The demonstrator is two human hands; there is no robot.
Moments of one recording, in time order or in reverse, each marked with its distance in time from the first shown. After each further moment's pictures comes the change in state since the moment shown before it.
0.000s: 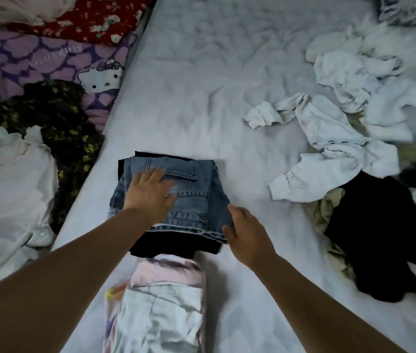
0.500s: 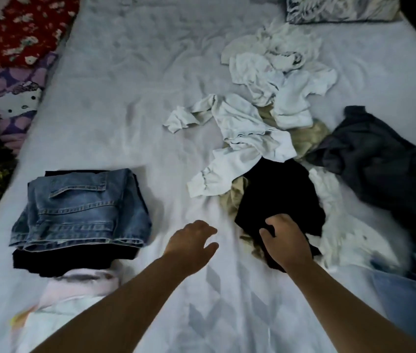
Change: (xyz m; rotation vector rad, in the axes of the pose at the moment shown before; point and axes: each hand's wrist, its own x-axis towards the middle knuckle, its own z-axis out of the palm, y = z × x) left_hand -0.046 0.273 0.012 -0.366 -0.174 0.331; right_hand -0.105 0.217 -0.094 0.073 0.272 0.378
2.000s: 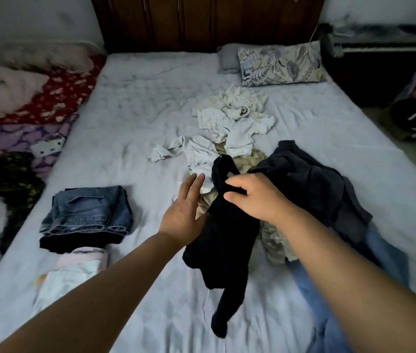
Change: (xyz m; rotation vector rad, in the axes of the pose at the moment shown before) left_hand -0.122 0.206 -0.064 -0.182 0.510 0.176; right_hand -0.155 0.000 -0.250 0.141 0.039 -0.537
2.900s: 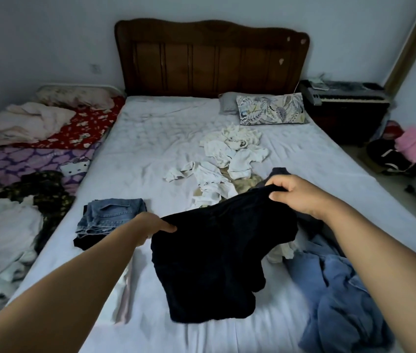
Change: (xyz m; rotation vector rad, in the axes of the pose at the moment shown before) left_hand -0.110 -0.032 -0.129 -0.365 -0.228 -0.801; right_hand -0.117 -0.063 -0.061 0.173 -0.032 0.184
